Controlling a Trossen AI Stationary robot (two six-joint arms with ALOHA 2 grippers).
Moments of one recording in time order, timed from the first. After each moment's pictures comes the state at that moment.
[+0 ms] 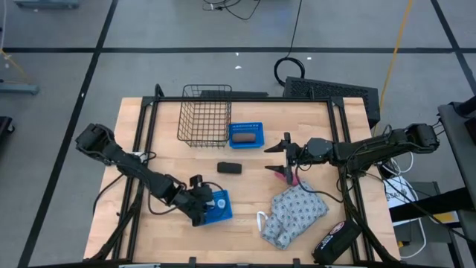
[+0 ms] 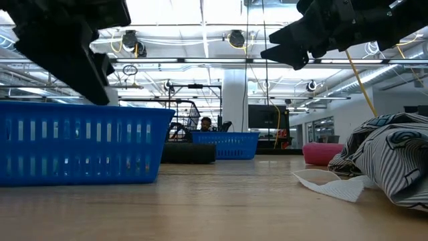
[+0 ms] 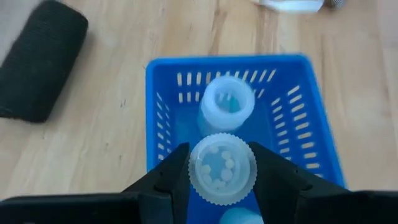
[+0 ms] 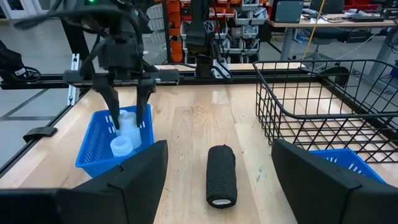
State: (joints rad) left arm -0.54 1.53 0.84 -0.25 -0.31 -0.61; right arm 0.05 1.12 0.46 0.51 0.03 0.05
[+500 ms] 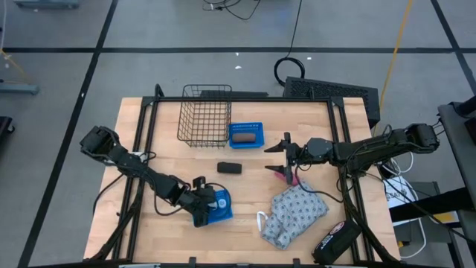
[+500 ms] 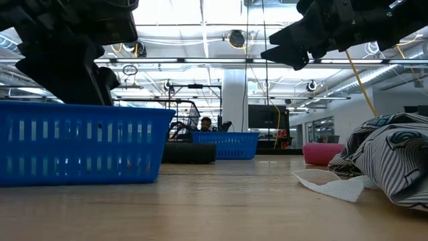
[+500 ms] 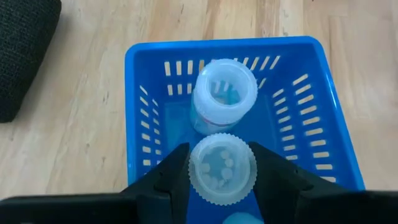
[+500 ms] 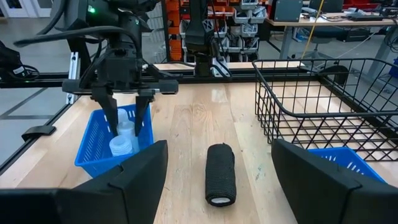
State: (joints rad) left arm -0.51 1.60 0.84 -0.20 -0.25 -0.58; right arm 0.05 1.12 0.46 0.50 0.03 0.04
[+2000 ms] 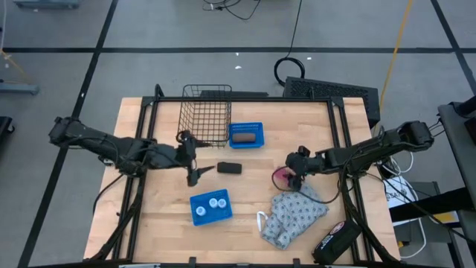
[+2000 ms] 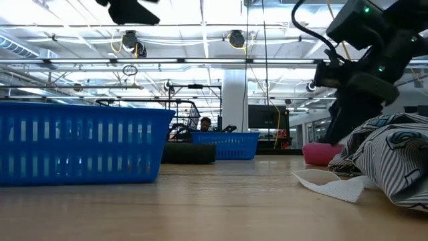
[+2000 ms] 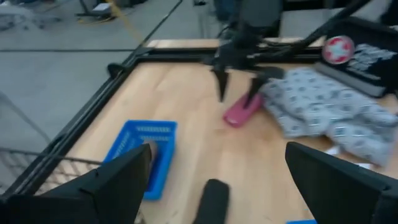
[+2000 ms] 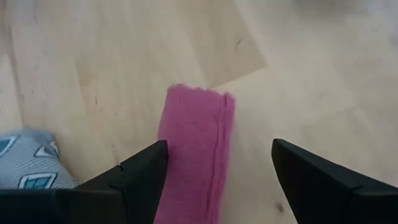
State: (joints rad) left arm -0.26 1.05 0.84 -0.20 -0.44 -0.10; right arm 0.15 1.20 0.46 -0.22 0.21 0.47
